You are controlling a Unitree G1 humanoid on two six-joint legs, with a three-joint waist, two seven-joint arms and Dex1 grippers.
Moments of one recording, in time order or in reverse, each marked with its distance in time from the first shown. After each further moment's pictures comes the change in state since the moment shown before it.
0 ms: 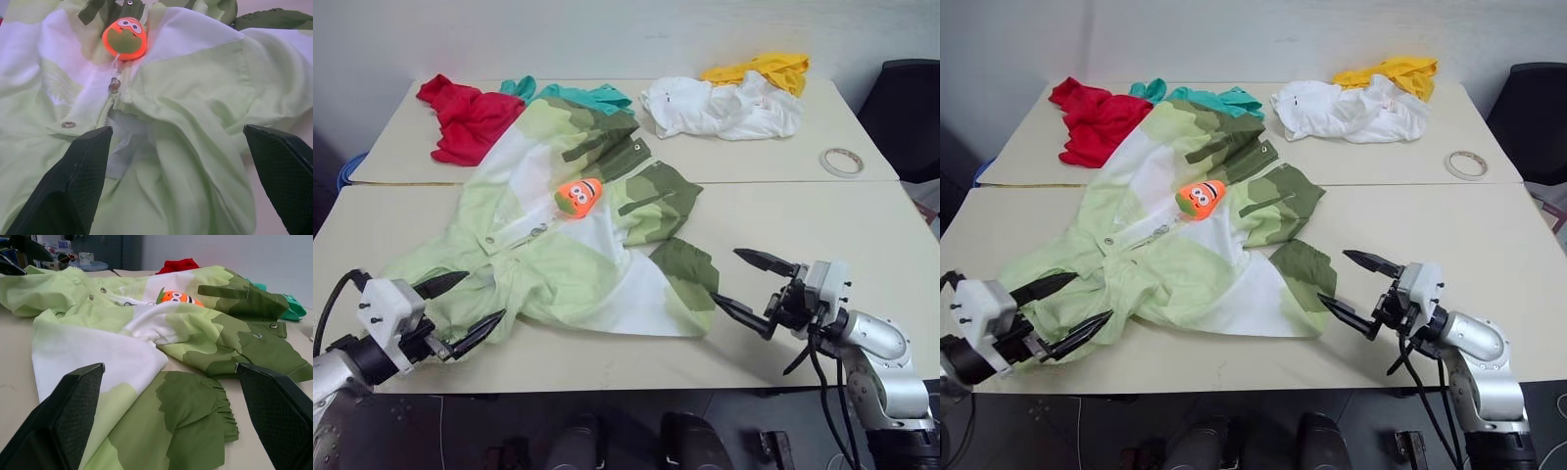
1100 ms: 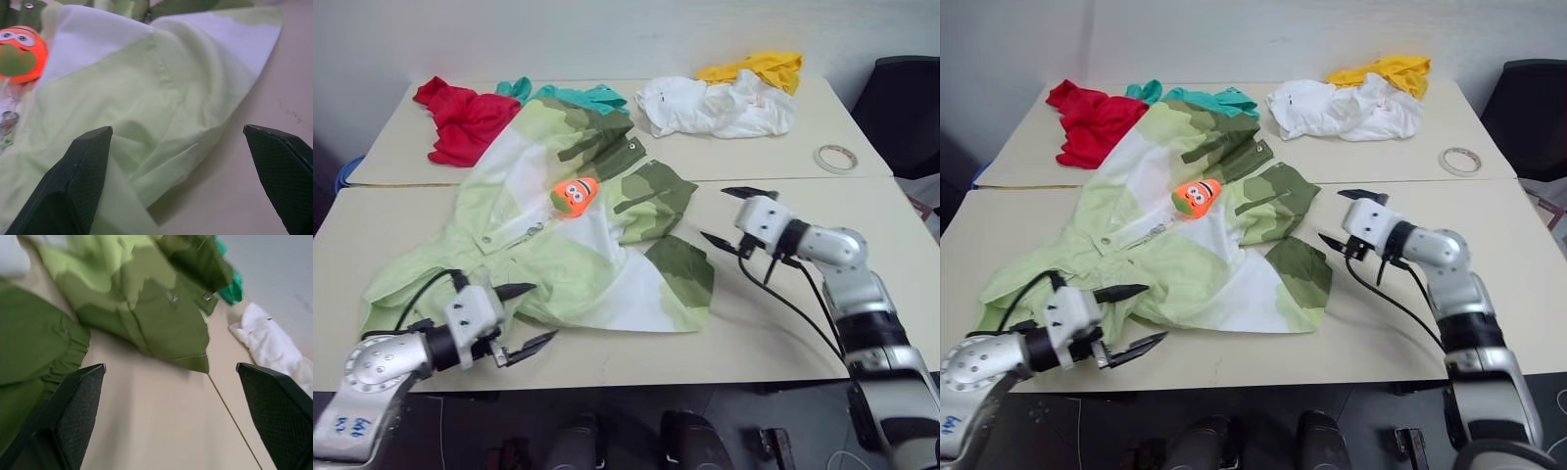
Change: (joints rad) left arm -0.152 0.001 -0.371 0.012 0.246 -0.096 -0.063; right arm -0.737 -0.026 0.290 0.782 -0.682 -0.329 -0.260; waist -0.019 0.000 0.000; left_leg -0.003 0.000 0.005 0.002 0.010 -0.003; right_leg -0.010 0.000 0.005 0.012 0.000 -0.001
